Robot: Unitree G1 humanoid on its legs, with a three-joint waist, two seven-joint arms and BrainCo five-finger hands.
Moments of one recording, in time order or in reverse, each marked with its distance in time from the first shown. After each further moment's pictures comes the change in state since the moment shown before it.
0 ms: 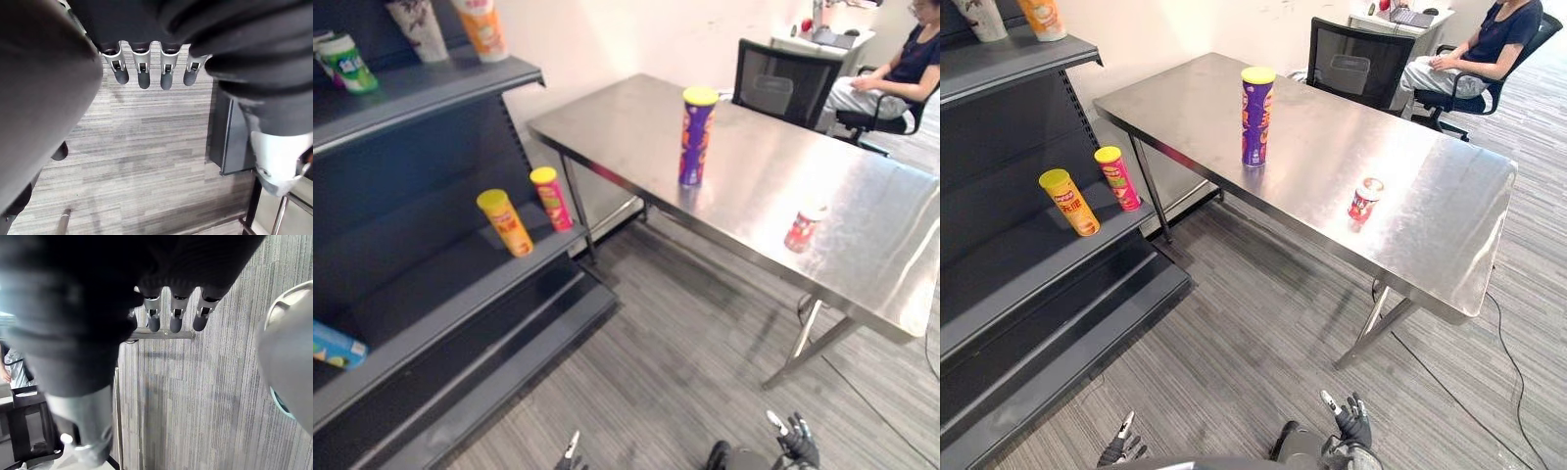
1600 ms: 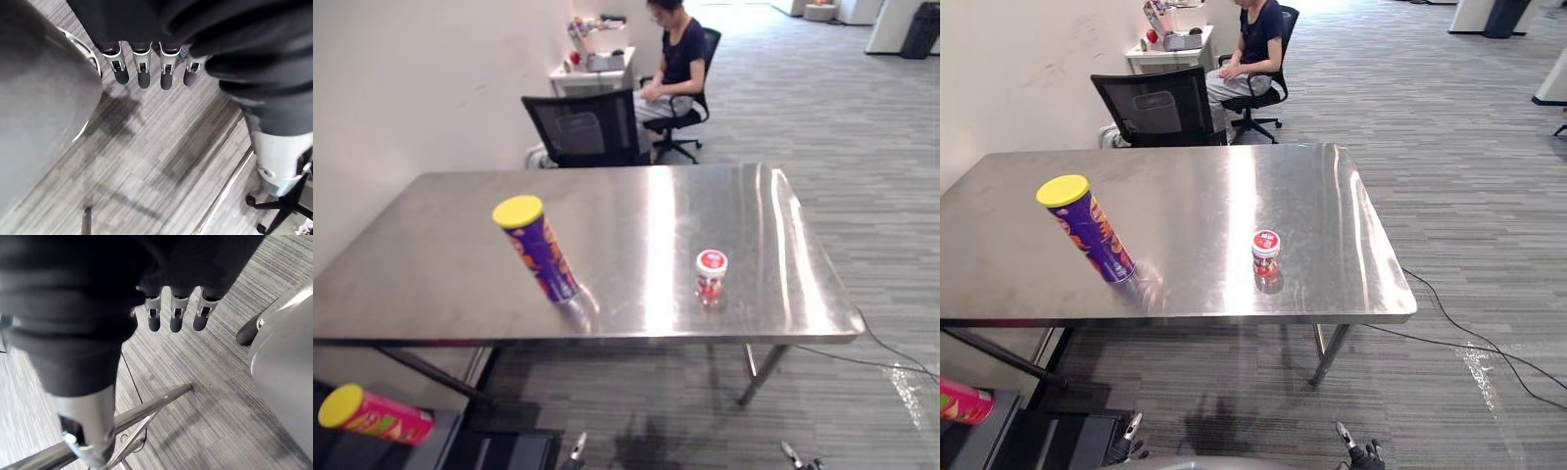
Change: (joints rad) left arm -0.038 -0.018 -0.010 0.092 0.124 -0.059 0.101; right arm 0.004 -0.004 -0.162 0.171 -0.008 0.008 -0.110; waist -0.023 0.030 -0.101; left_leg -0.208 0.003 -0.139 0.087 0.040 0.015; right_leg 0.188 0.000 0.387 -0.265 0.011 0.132
